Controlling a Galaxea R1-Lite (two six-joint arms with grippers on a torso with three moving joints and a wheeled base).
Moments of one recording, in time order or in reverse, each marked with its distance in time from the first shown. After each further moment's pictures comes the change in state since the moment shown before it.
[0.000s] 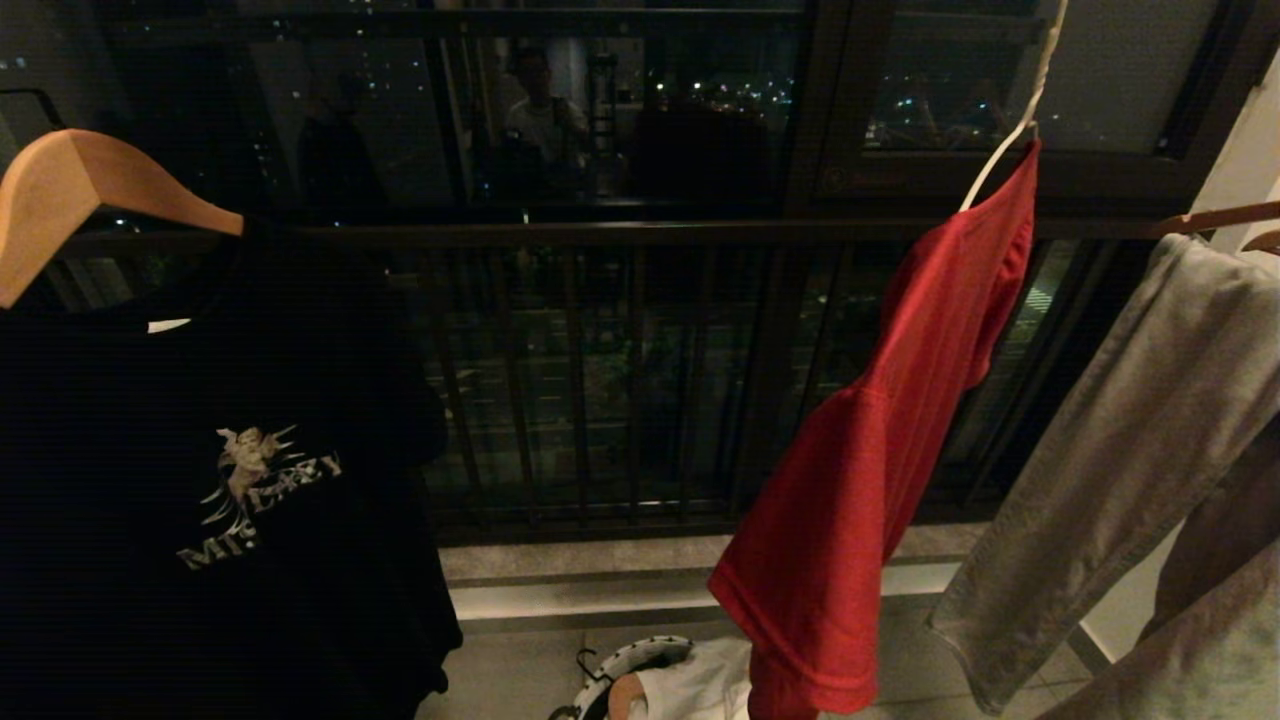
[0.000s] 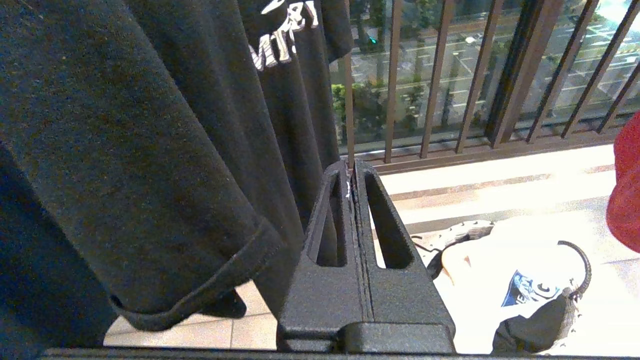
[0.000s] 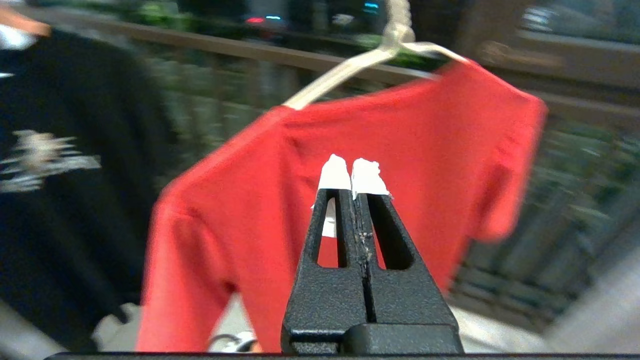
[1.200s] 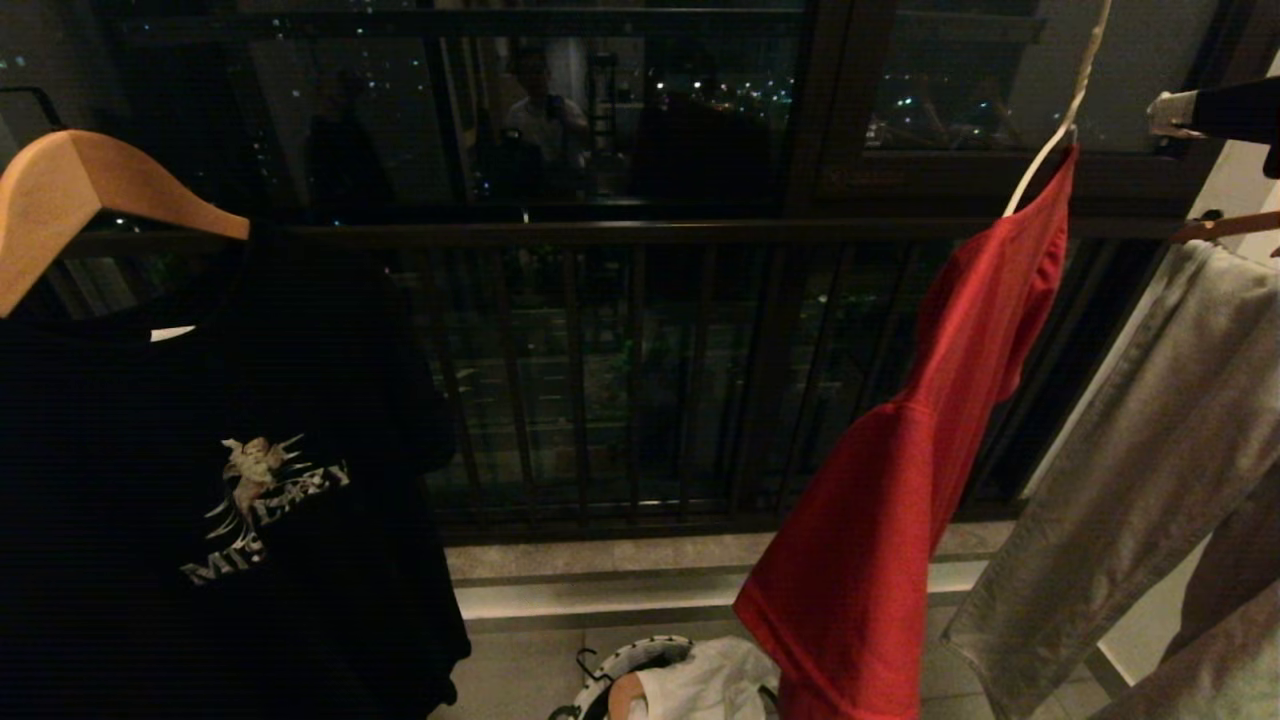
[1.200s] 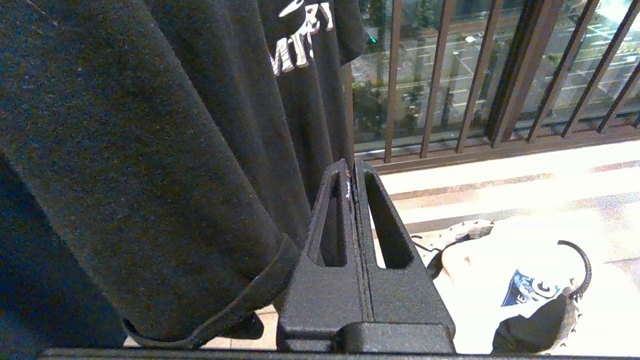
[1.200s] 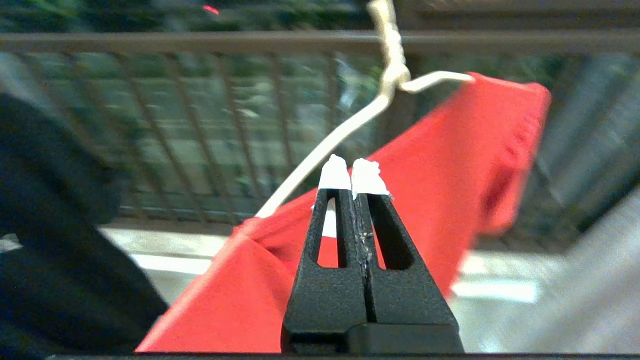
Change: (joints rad) left arm 0.000 0.000 0.000 0.000 0.000 0.000; right arm 0.457 0.360 -0.386 0.201 -0.731 0.123
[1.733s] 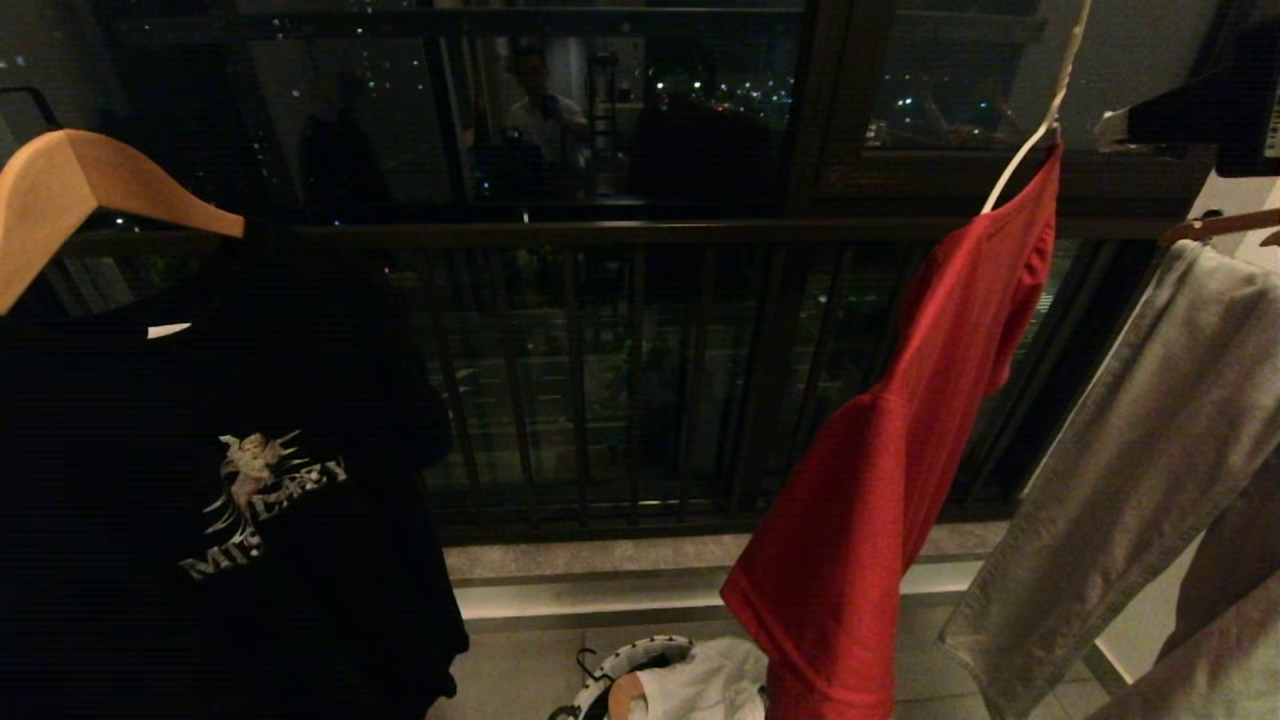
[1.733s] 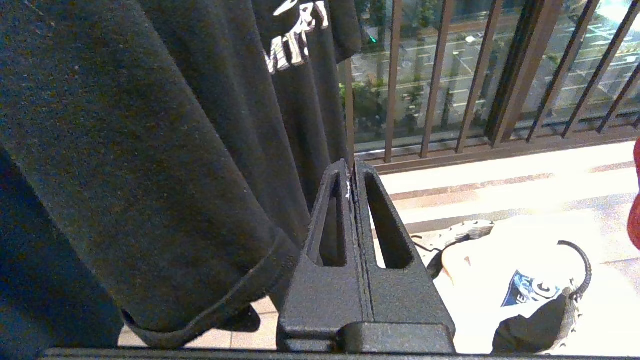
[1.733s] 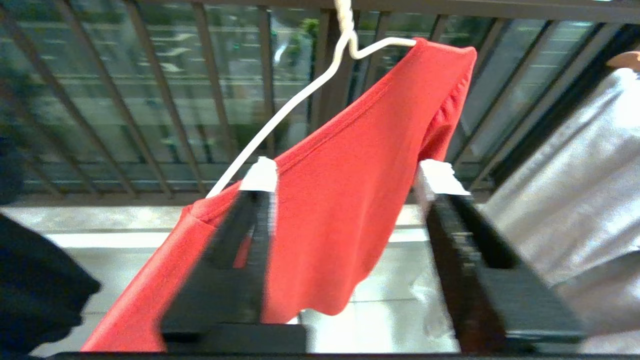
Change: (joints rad) left arm 0.000 0.000 0.000 0.000 0.000 0.000; right arm 0.117 0.141 -0.264 0.308 -0.270 0.022
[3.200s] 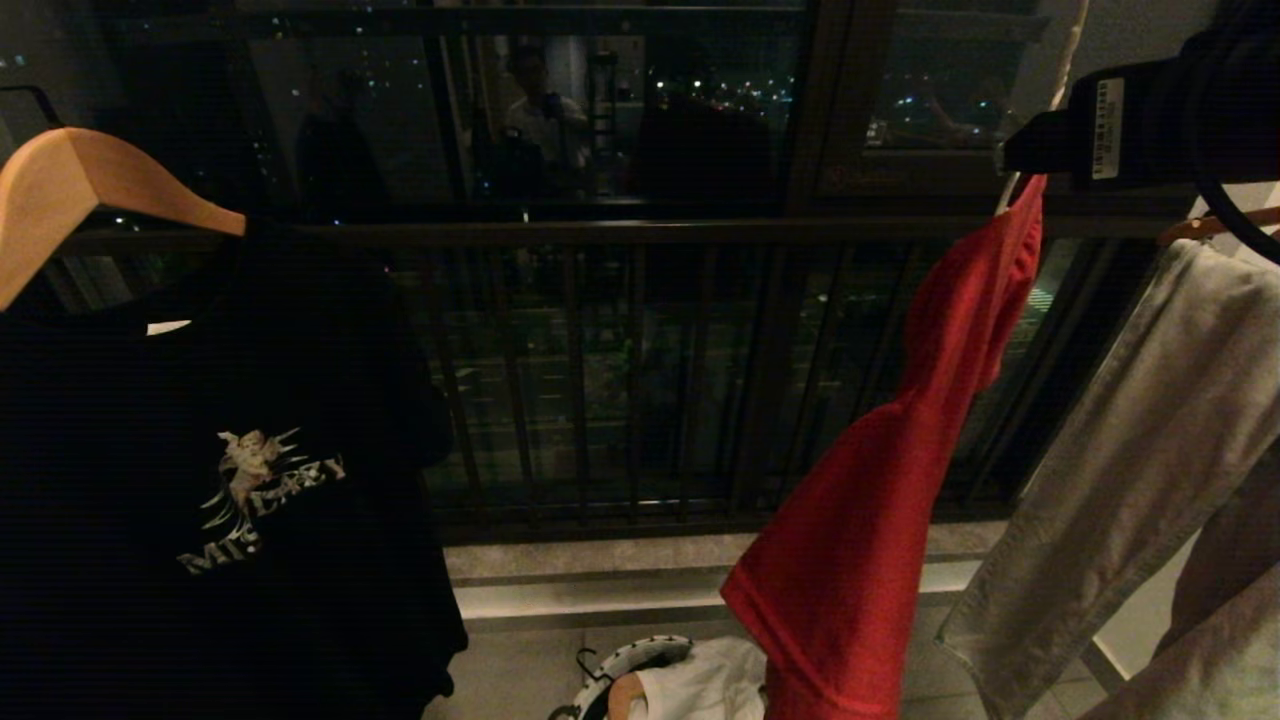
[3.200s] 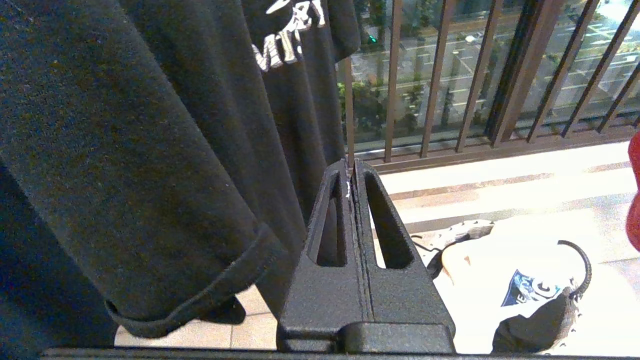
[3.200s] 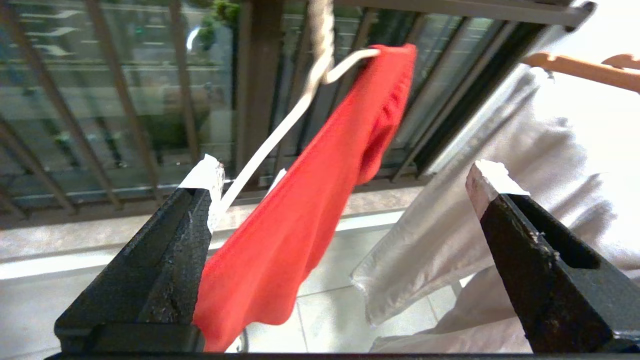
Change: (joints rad) left arm 0.000 0.000 0.000 0.000 0.000 -0.001; right arm -0.044 0.164 -0.120 0.033 -0.188 -0.035
